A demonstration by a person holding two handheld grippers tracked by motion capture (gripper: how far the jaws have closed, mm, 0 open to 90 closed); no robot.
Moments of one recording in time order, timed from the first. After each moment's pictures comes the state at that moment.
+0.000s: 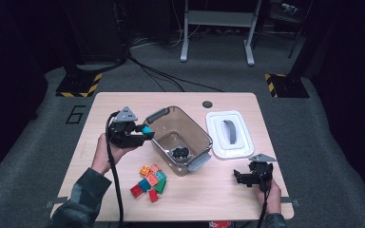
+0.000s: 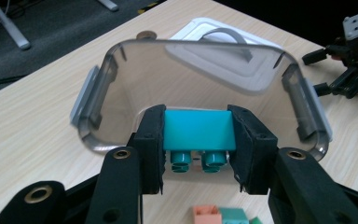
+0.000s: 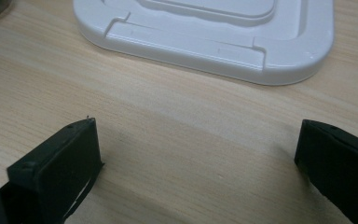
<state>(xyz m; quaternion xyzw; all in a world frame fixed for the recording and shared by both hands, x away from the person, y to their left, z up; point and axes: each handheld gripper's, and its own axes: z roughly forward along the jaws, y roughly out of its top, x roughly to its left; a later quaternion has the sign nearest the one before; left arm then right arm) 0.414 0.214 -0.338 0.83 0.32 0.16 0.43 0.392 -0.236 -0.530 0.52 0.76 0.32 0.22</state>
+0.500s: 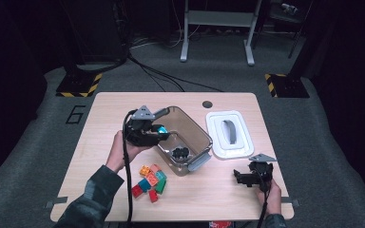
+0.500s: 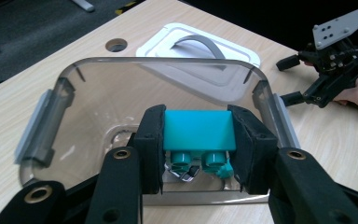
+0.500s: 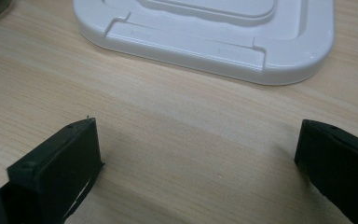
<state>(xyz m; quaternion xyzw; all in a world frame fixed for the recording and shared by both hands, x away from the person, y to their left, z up) 0.420 0.175 -0.339 0.84 0.29 0.13 0.43 0.392 -0.236 -0.530 0.52 0.76 0.32 0.22</state>
